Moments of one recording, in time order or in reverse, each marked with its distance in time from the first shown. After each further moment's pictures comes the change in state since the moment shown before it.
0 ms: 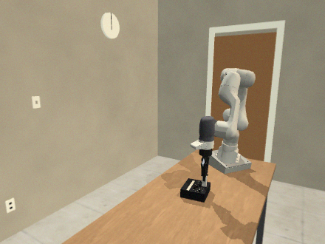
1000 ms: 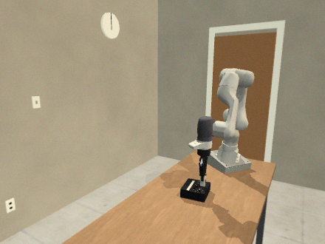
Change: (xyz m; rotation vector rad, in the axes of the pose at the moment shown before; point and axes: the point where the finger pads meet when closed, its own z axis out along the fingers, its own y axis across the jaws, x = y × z) arm 0.010 0.000 0.001 -0.001 -0.001 0.009
